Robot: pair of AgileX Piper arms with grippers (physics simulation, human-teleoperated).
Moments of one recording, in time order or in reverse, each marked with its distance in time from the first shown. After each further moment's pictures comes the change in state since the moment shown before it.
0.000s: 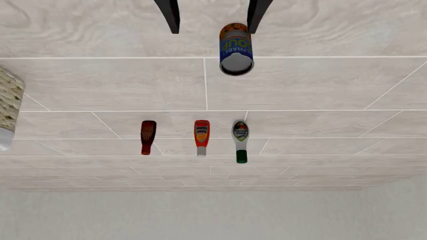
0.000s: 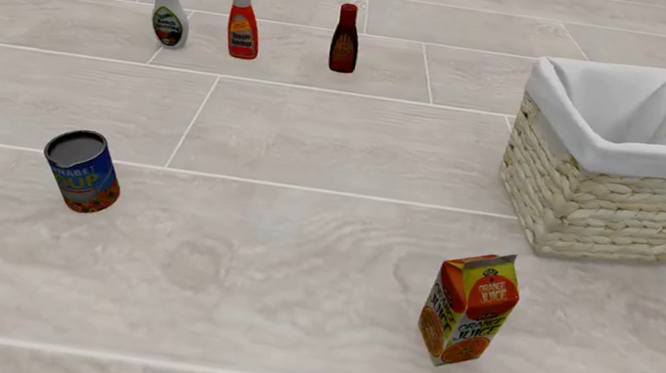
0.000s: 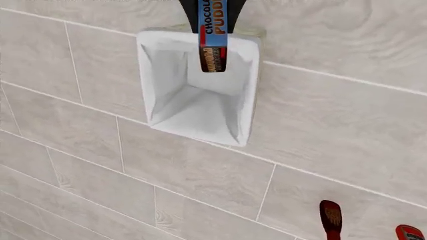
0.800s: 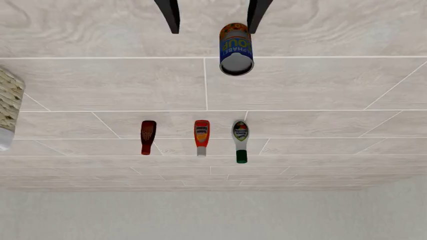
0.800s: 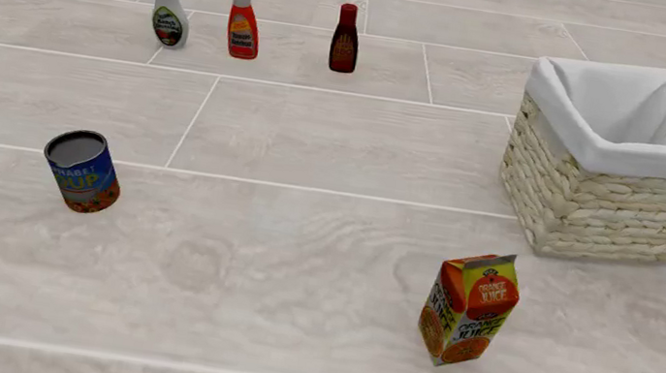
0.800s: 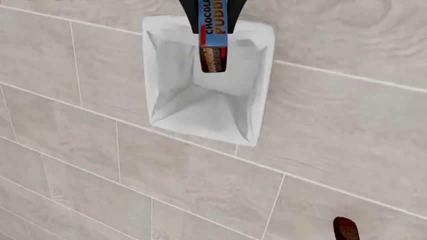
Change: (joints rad) left arm 0.000 0.000 0.000 0.000 0.000; right arm -0.028 0.208 -0.212 0.093 -0.044
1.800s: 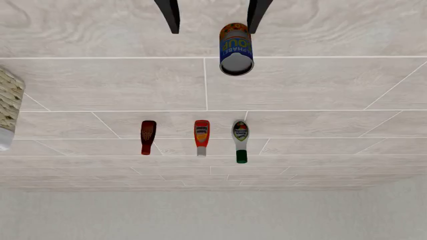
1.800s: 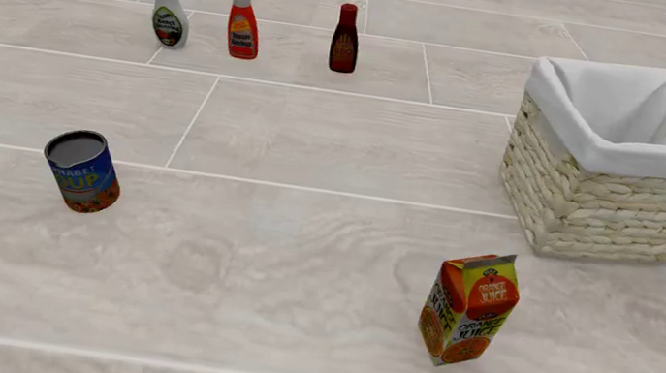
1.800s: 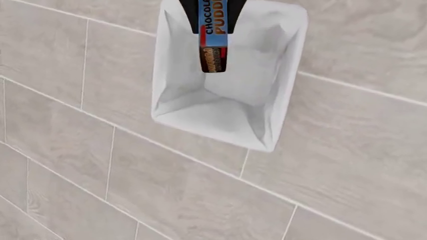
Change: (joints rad) left arm 0.000 0.000 0.000 0.000 0.000; right arm -0.046 0.372 -0.506 0.311 -0.134
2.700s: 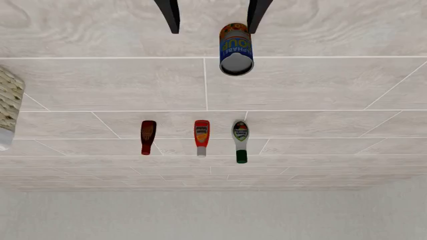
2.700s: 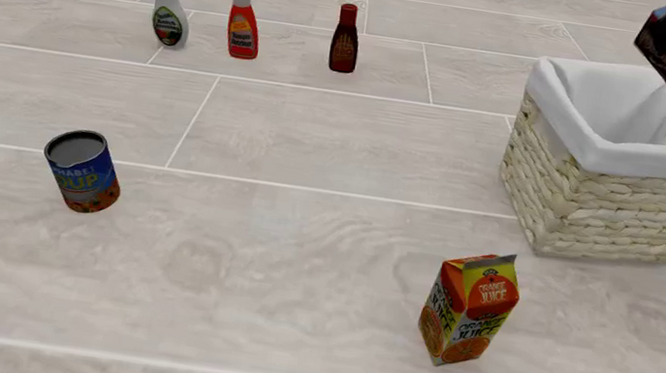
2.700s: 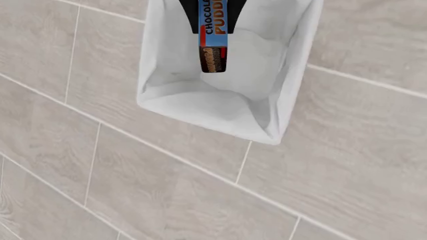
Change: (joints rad) left arm 0.000 0.000 0.000 0.000 0.000; right arm -0.003 0.202 -0.155 0.027 -0.032
